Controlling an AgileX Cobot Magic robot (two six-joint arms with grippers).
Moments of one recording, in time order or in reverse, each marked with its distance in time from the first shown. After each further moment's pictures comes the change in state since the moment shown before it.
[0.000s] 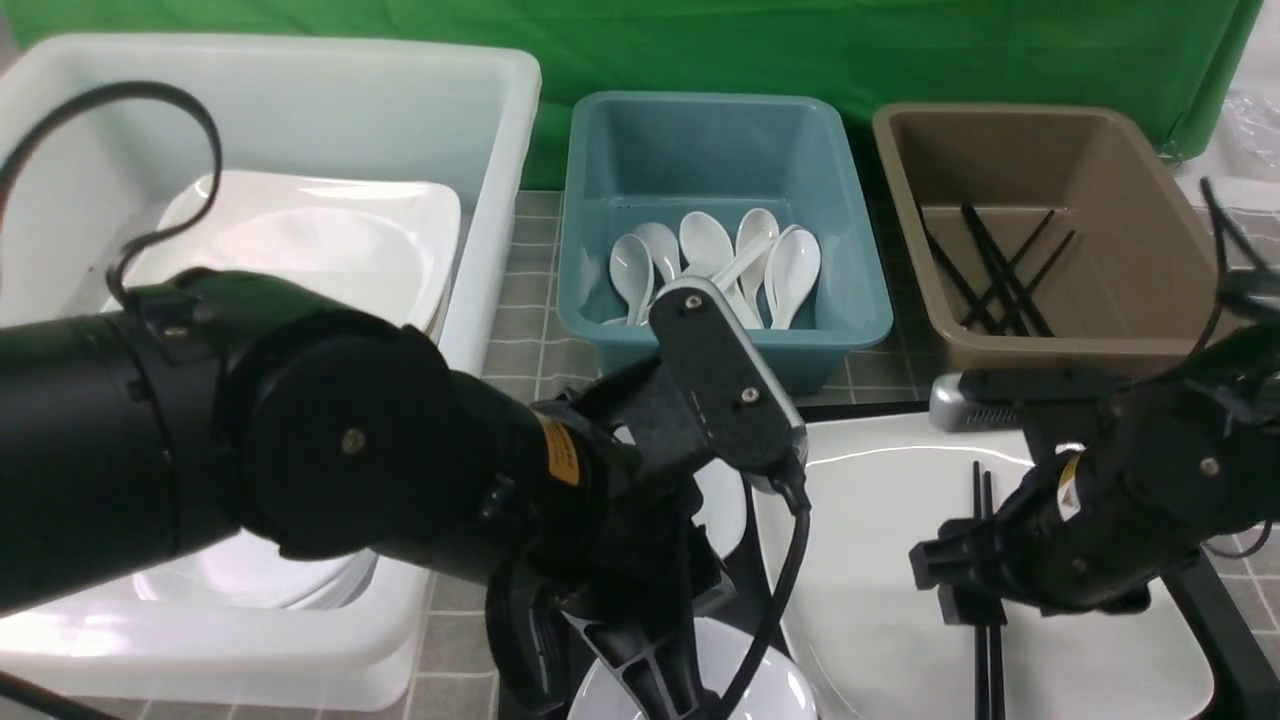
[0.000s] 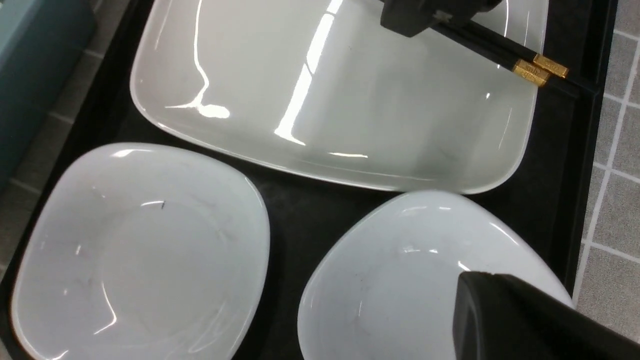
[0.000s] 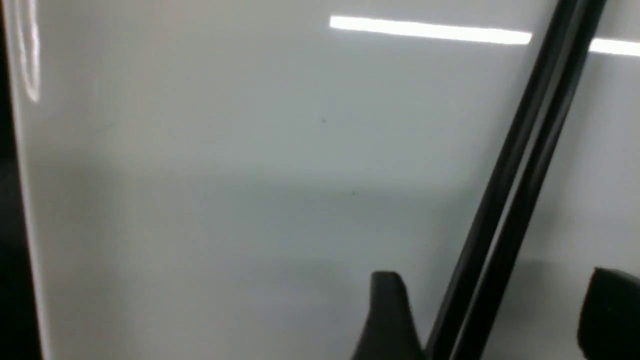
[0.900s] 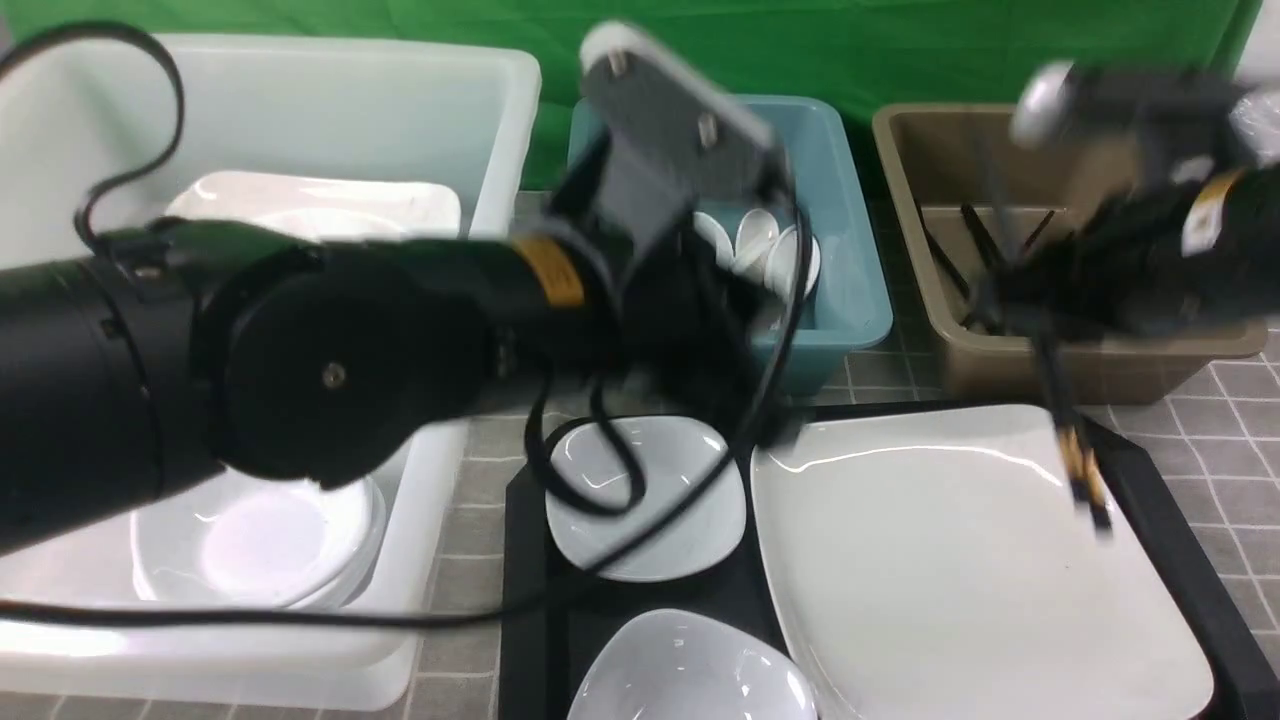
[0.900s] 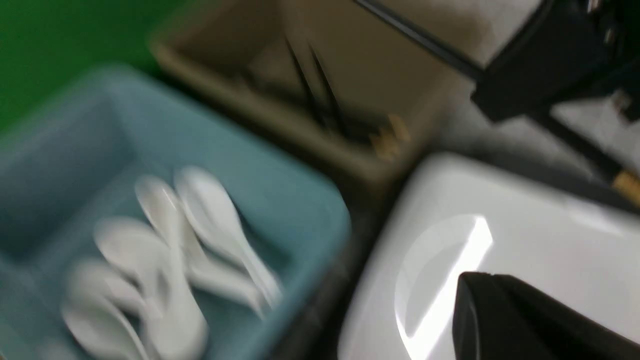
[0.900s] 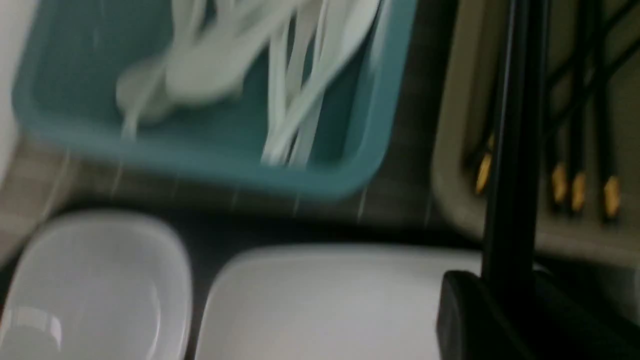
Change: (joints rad) right arm -0.135 -0.182 -0.308 0.021 -0.079 -0.210; left arm 0.043 0.000 -0.057 0.000 -0.554 -0.125
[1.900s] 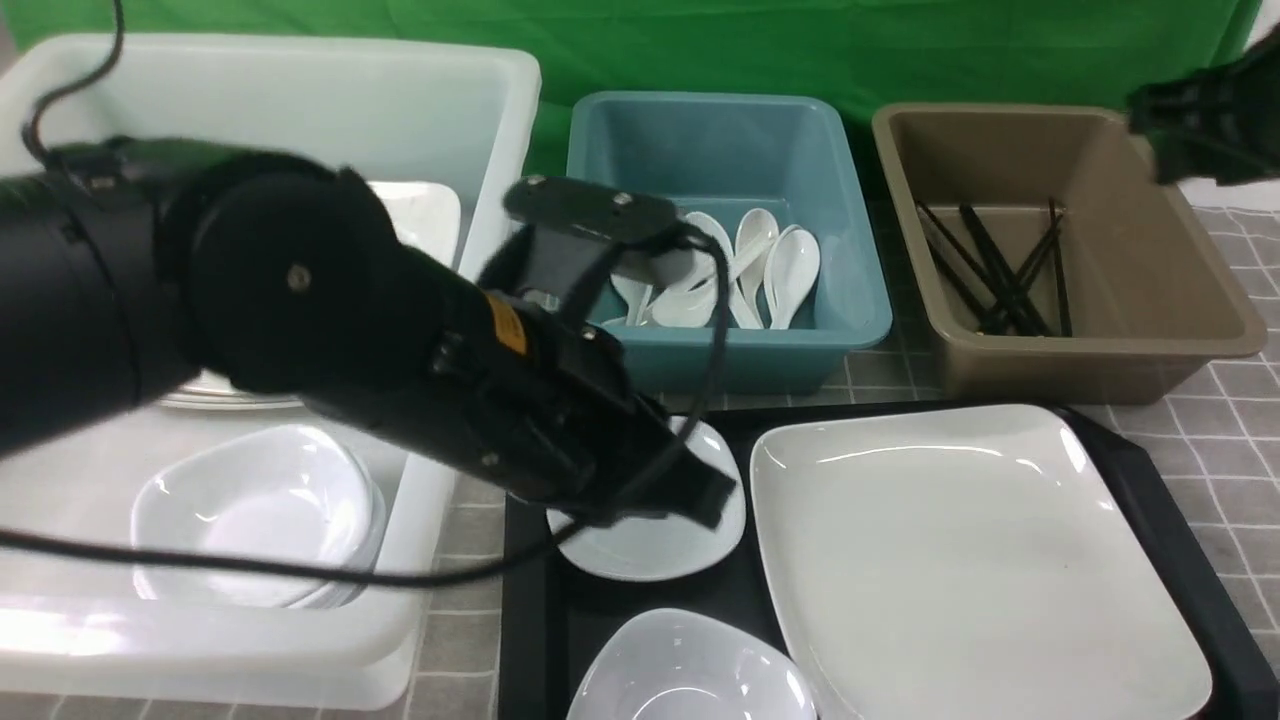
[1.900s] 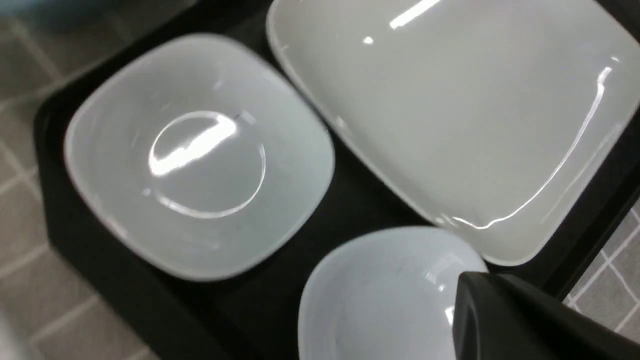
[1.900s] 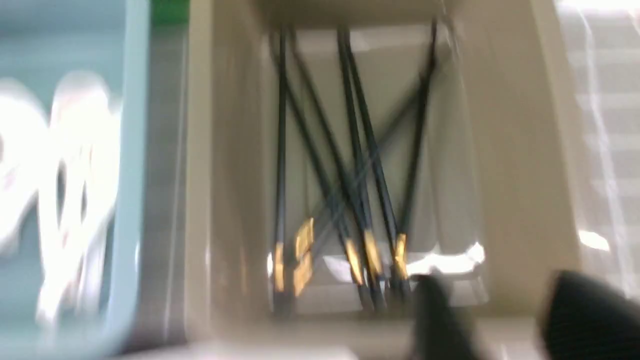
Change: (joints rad) right arm -0.228 0.156 -0.327 0.019 0.338 -0.128; left arm 0.106 0.030 -0.076 0.022 0.712 -0.444
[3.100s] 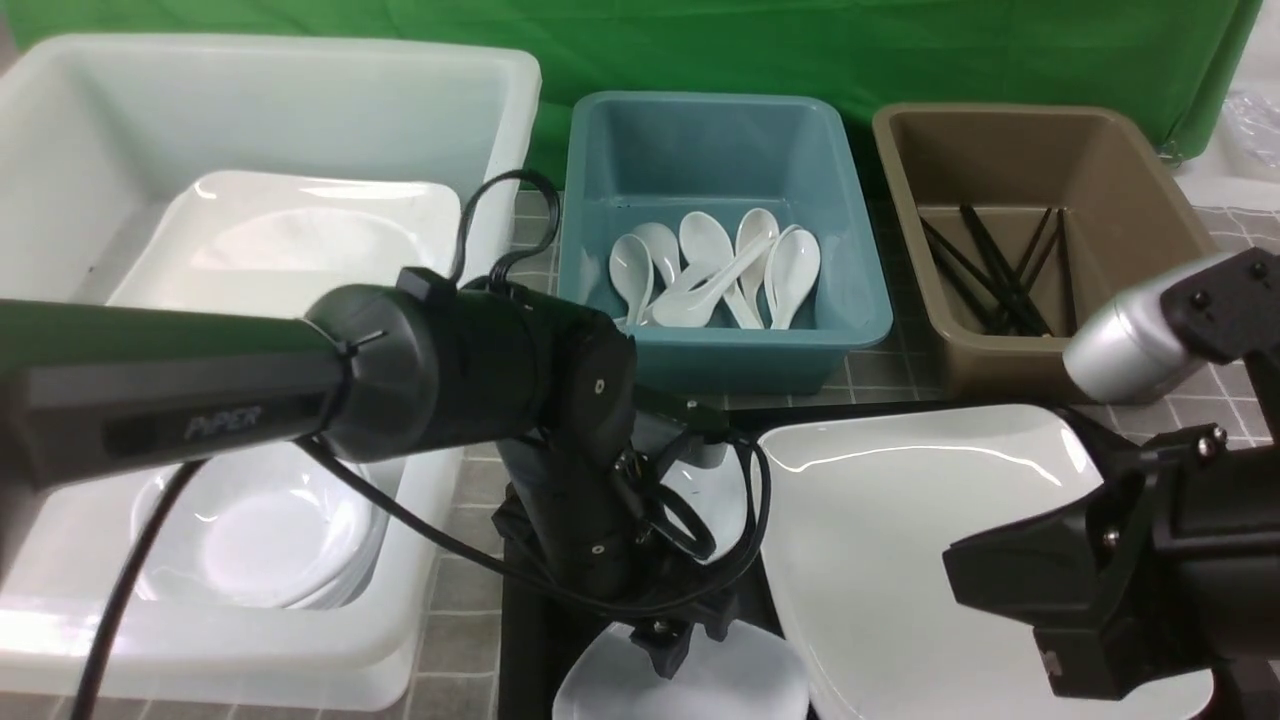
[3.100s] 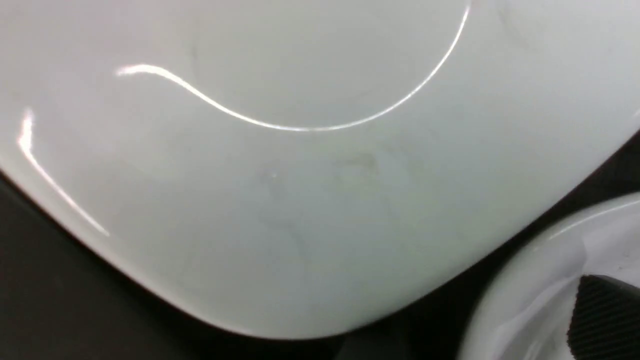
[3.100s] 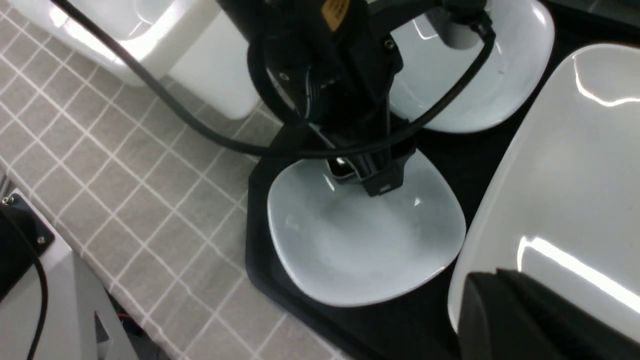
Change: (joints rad) right arm 0.513 -0.598 0.653 0.424 -0.147 -0.229; left arm -0.013 0.466 -0.087 0.096 0.050 -0.026
